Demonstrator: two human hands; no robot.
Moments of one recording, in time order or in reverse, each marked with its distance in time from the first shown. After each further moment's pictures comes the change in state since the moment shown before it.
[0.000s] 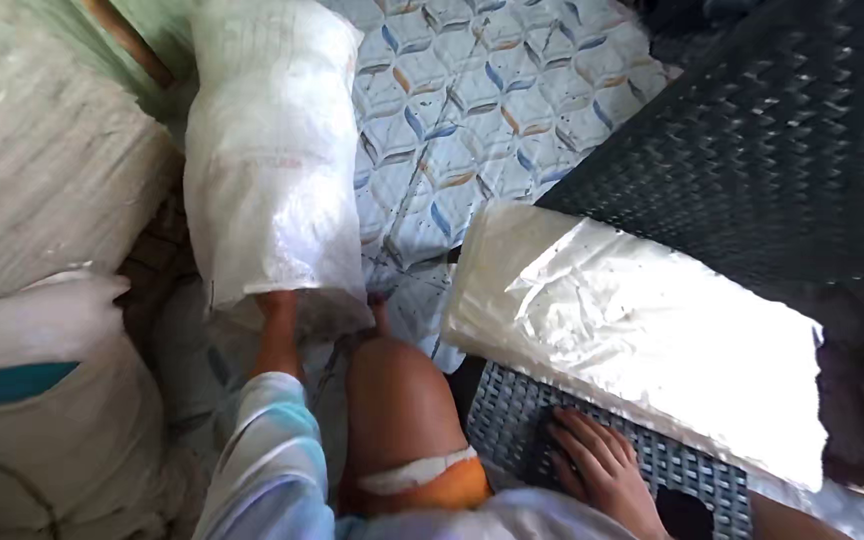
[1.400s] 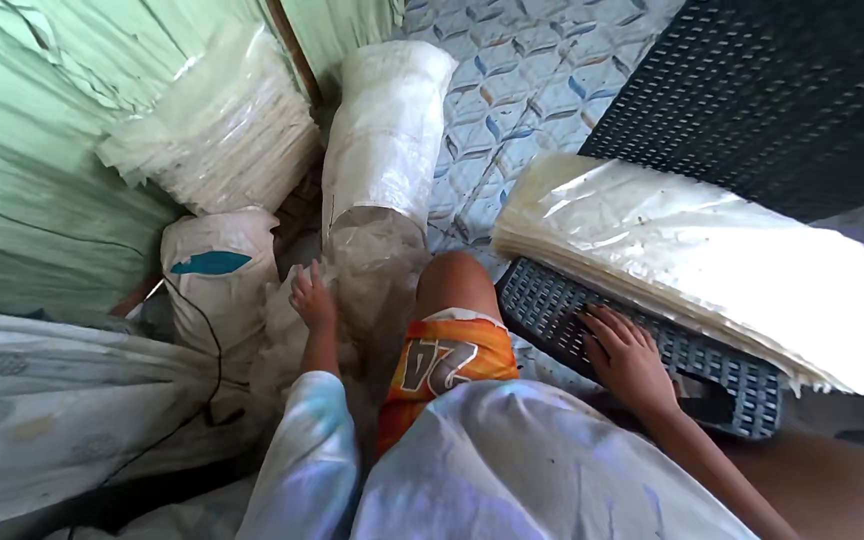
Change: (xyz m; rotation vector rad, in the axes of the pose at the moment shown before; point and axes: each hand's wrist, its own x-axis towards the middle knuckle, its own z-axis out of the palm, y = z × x) left_hand -0.197 -0.152 -0.100 0.229 0.285 0.000; right_hand -0.020 -0.004 -0.005 0.165 0.024 0.062
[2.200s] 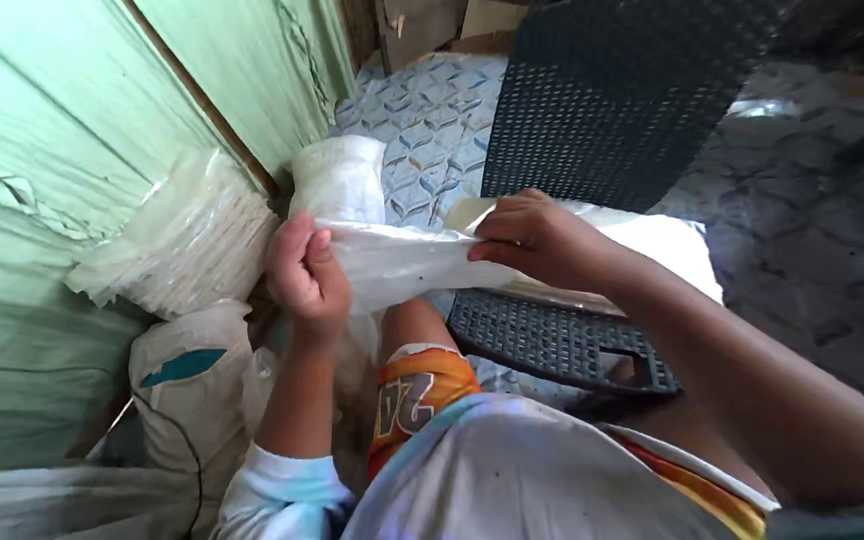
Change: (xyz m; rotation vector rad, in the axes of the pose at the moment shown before) left_hand -0.096 0.225 -0.280 -1.023 0.846 1.222; right_hand 0.142 -0.158 -0.230 0.172 0.162 -0.616
